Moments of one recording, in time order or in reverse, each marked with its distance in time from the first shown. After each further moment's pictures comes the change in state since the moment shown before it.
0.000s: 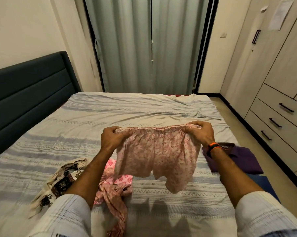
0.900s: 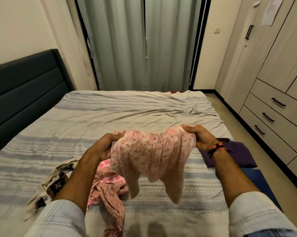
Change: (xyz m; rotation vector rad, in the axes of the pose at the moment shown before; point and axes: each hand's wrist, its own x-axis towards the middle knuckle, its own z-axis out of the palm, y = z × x) left_hand -0.021 0.008 -0.008 -0.706 -0.614 -0.496; right_hand -0.015 0.001 -0.015 0.634 -0.518 0.326
